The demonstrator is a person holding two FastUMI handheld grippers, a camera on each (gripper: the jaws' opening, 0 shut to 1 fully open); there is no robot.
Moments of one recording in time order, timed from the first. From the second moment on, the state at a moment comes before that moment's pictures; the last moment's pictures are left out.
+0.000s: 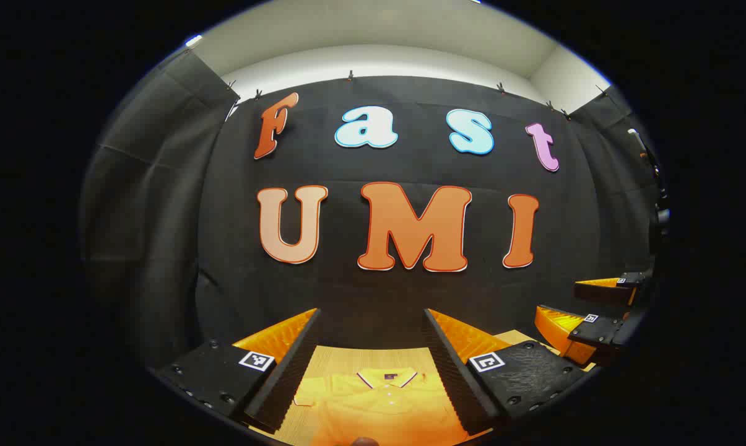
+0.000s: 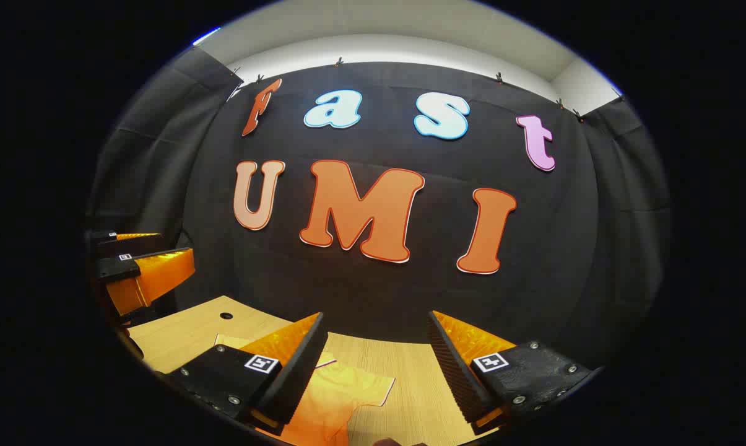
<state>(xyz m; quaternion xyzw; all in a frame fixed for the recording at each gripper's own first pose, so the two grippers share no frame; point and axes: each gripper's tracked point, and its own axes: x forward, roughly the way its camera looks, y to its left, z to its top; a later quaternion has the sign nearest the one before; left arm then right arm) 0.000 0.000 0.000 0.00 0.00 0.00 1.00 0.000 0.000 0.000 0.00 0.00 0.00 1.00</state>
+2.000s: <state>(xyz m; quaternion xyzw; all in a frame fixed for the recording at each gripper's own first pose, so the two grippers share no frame) -0.050 0.121 -0.024 0.07 0.01 0.07 0.99 0.076 0.012 -0.159 0.06 0.30 -0.01 0.95</state>
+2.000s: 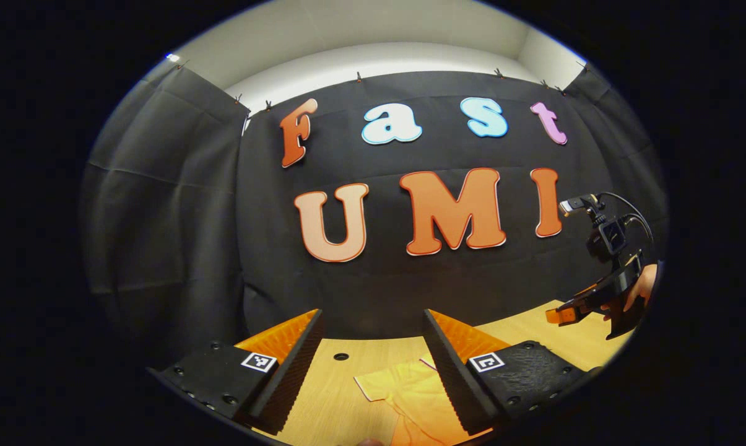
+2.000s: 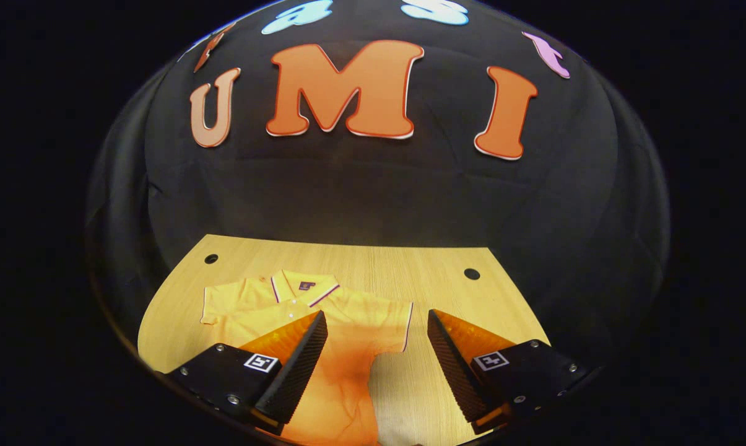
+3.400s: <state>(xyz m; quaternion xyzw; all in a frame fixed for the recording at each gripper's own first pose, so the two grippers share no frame) -0.065 0.084 -0.091 0.12 0.15 0.17 0.97 0.176 -0.002 -0.419 0.14 0.60 0.05 0.78</state>
